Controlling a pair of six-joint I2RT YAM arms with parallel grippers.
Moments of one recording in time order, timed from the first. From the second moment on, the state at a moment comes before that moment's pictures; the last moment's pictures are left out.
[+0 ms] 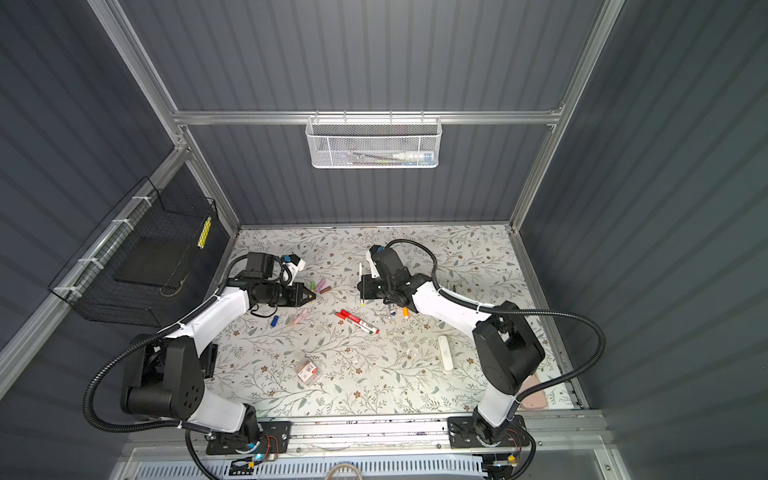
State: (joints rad) left arm -0.16 1.51 1.00 -0.52 0.56 -0.05; right arm 0.69 1.74 1.24 -0.22 -0.19 0.54
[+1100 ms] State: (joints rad) left arm -0.19 1.48 0.92 -0.43 0.39 -0.01; right arm 0.62 2.15 1.63 -0.69 -0.09 0.38
